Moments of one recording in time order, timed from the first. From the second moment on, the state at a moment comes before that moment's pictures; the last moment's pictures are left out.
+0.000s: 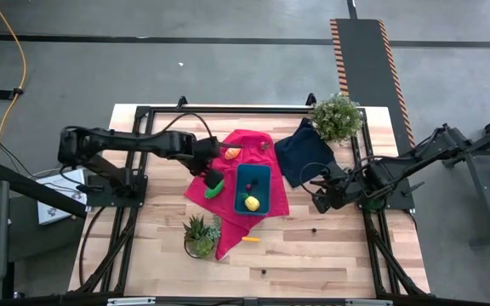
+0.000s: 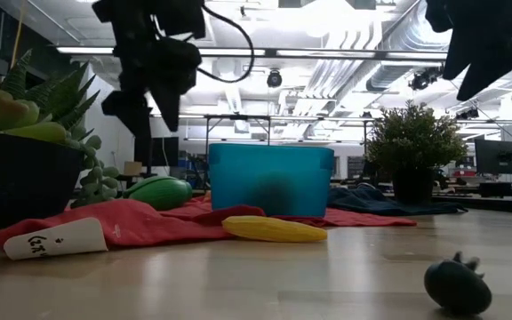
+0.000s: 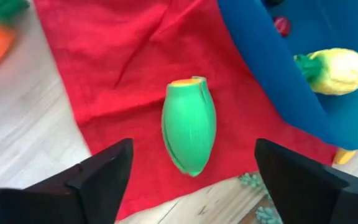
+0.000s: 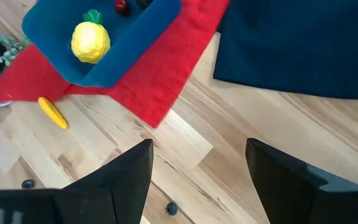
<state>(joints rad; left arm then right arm) 0.27 1.46 1.03 -0.82 0.07 -0.70 0.43 1.06 0.91 -1.01 0.36 1.25</state>
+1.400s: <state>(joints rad) 0.23 1.74 1.03 -0.72 0.06 -0.71 0.43 1.06 0.91 -1.03 0.36 1.23</state>
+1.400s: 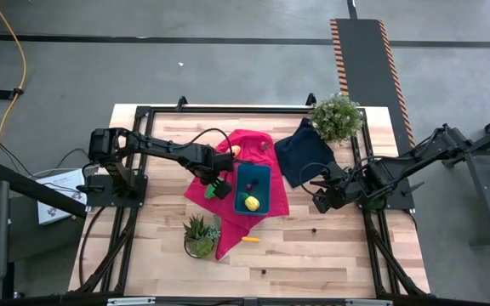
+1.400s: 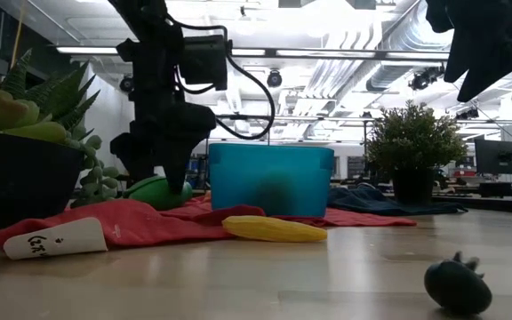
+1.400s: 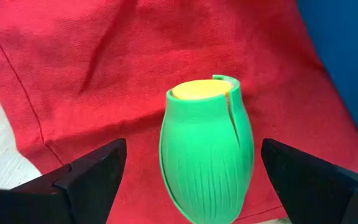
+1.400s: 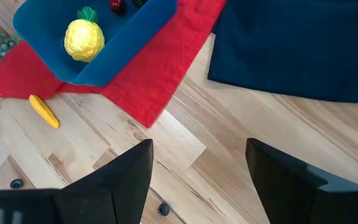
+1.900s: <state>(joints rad) 0.23 1.74 1.03 -0.70 0.06 -0.71 0.43 1.06 0.91 -1.03 0.37 1.23</state>
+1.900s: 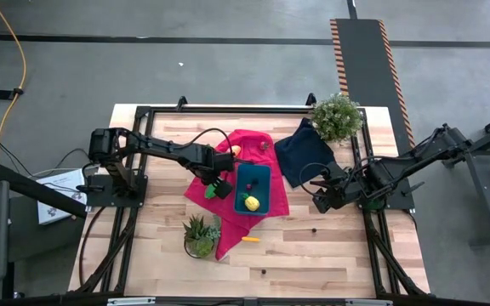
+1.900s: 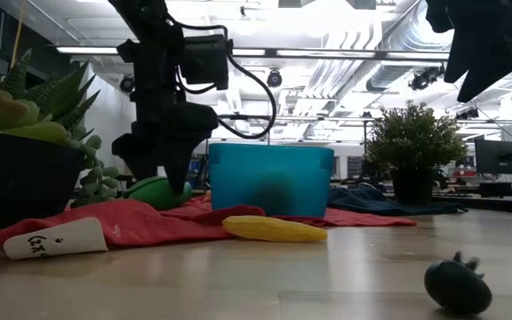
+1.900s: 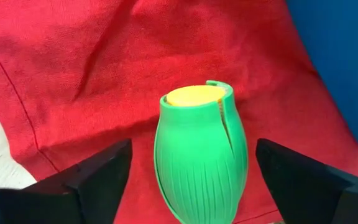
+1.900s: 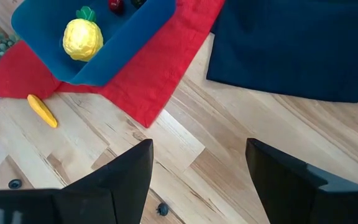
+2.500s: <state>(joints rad) 0.23 1.74 1.03 -0.71 0.09 -0.71 0.43 1.06 0.91 -1.03 0.37 1.23</state>
